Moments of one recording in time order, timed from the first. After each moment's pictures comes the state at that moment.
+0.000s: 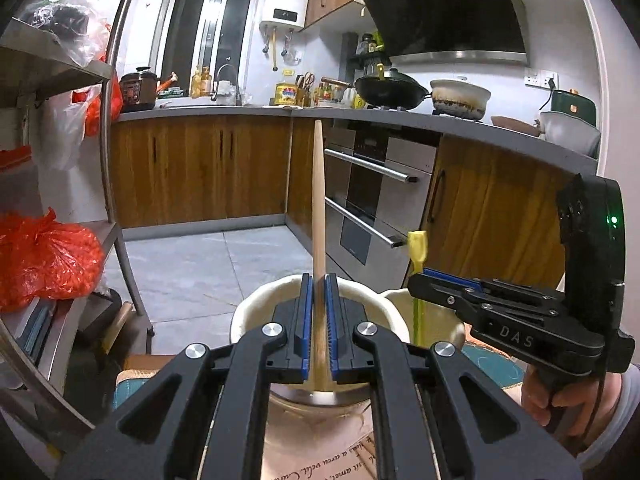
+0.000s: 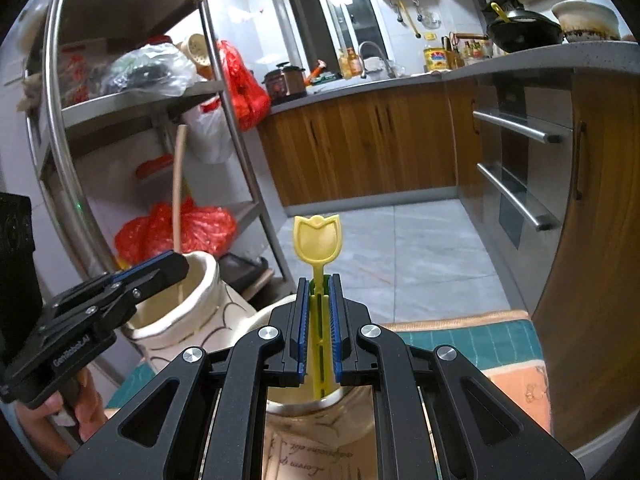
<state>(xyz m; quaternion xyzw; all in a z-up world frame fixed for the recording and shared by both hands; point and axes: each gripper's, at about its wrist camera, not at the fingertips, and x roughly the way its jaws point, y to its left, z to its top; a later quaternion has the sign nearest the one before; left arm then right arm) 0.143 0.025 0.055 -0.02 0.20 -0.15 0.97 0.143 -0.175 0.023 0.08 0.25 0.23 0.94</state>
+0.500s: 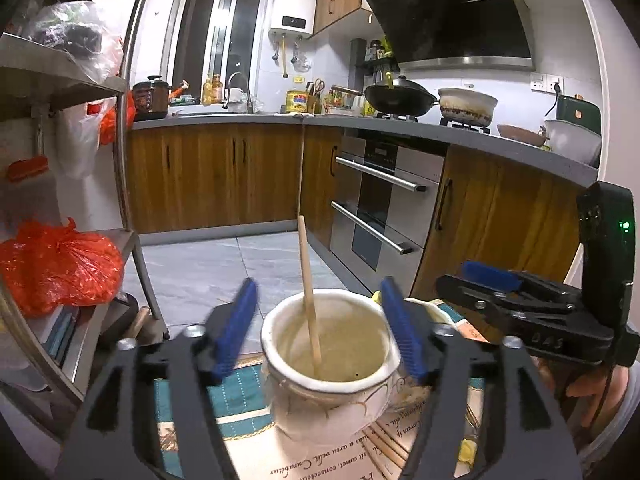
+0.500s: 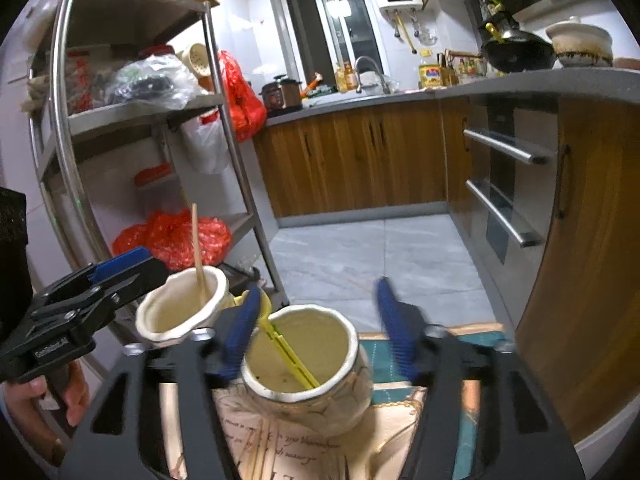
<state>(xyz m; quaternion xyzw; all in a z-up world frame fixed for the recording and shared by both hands) 0.119 0.035 0.080 -0.01 0.19 -0.13 0.97 0.117 -0.188 0.050 0.07 0.23 0.22 0.95</state>
